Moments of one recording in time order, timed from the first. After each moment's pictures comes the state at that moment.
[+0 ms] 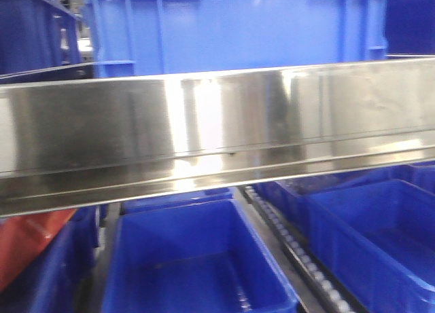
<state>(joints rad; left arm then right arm) 0.08 0.00 0.00 0.06 0.15 -0.05 0.31 0.36 -0.53 0.08 0.17 -0.17</state>
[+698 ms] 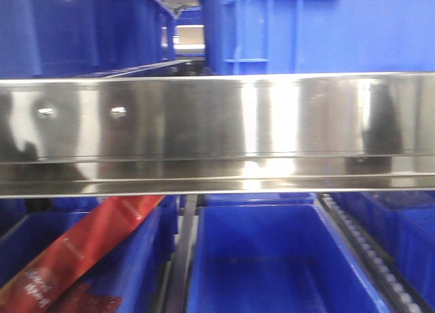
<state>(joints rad) 0.08 0.00 0.00 0.06 0.15 -0.05 0.31 0.36 -0.53 0.08 0.17 -0.17</state>
